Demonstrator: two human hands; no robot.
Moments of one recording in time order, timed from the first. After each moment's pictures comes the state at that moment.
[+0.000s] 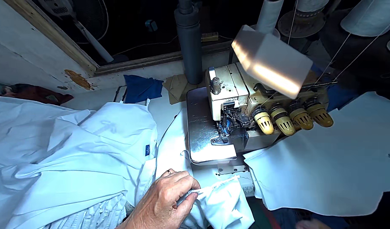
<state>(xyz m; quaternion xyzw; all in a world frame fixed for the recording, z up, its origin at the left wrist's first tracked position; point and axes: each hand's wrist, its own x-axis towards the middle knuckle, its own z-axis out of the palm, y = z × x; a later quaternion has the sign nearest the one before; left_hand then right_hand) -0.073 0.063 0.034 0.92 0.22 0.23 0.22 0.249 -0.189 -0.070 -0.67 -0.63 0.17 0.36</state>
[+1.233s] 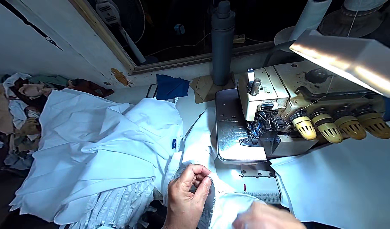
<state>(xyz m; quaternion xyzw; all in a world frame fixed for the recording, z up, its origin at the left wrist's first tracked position) -0.058 0.023 0.031 0.68 0.42 0.50 0.33 0.137 -0.057 0.029 -0.34 -0.75 0.27 0.50</state>
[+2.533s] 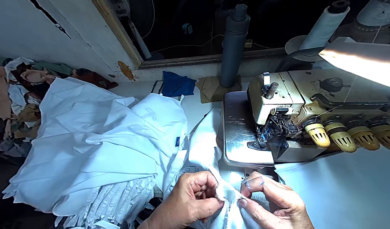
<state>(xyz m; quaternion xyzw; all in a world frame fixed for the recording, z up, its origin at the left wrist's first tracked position) -0.094 0.040 0.045 0.62 0.25 0.31 0.67 0.127 -0.016 0.021 -0.37 -0.64 0.35 0.58</state>
